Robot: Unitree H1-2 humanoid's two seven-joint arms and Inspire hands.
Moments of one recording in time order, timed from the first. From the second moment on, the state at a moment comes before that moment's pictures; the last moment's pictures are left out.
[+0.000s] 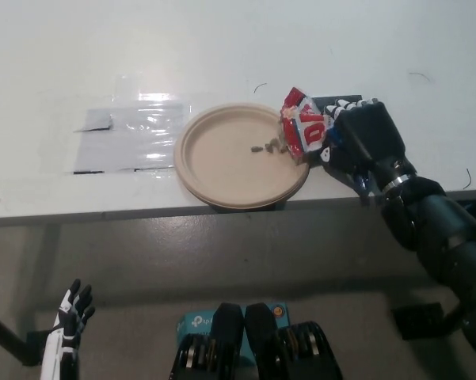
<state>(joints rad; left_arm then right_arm) 0.15 0.07 0.06 0.05 0.02 -0.30 0.05 -1.02 -0.20 0.69 1.37 -0.81 -0.39 -0.78</state>
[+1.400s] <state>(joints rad) 0.15 0.08 0.06 0.05 0.02 -0.30 0.05 -1.02 -0.19 0.64 1.36 -0.84 -0.41 -0.82</state>
